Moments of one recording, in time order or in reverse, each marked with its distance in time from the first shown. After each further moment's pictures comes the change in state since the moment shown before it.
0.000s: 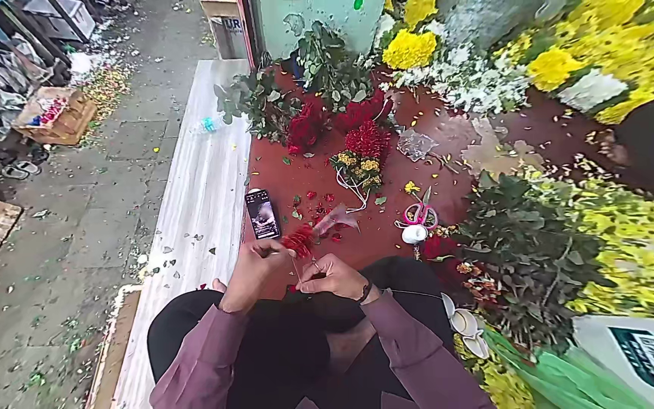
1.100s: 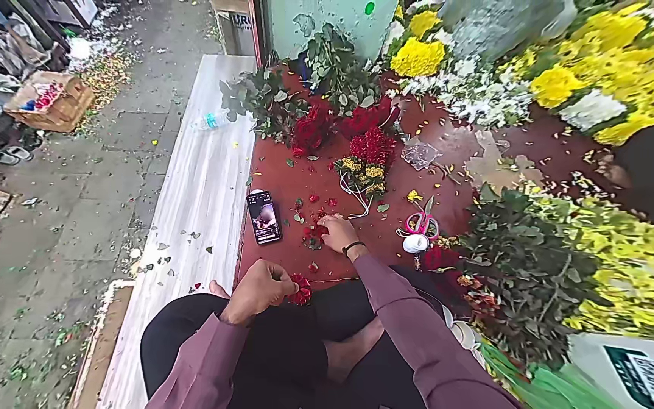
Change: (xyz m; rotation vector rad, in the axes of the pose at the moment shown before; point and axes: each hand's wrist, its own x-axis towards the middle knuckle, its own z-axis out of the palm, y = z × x) left_hand -0.001 -0.014 -0.006 0.404 -0.220 -0.361; right_hand 0.082 0.081 -0.122 -1.237 0.233 0.554
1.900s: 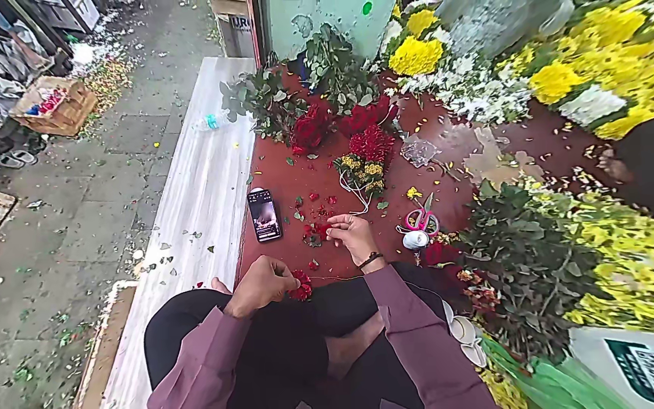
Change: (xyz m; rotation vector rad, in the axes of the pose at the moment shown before) left_hand 0.000 0.001 0.004 0.037 0.003 -0.017; right_hand -0.079 -0.032 -0.045 1.188 0.257 0.164
